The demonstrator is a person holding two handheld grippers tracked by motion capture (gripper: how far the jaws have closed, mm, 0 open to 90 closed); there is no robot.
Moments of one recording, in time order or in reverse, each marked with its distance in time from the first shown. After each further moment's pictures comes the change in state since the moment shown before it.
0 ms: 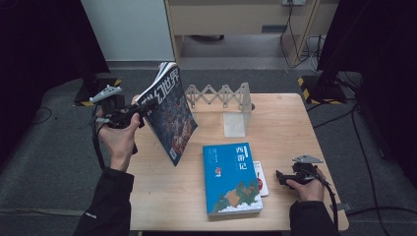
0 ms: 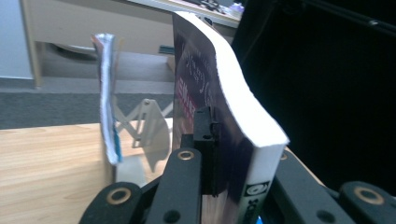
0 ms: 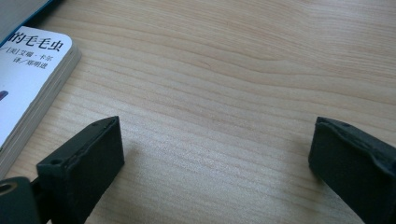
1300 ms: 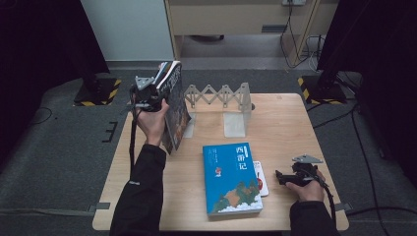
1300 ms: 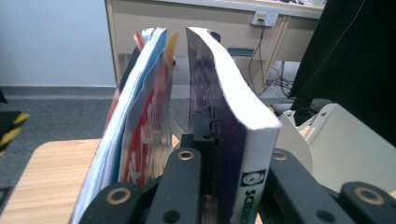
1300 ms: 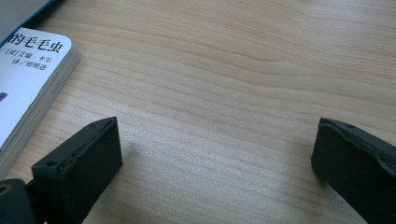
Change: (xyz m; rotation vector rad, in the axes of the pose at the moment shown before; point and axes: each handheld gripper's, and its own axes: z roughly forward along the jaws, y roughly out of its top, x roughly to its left) left arm 0.009 -0.016 0.102 -0.009 0.306 0.108; right arm -0.001 0.000 0.000 0.003 0.007 -0.007
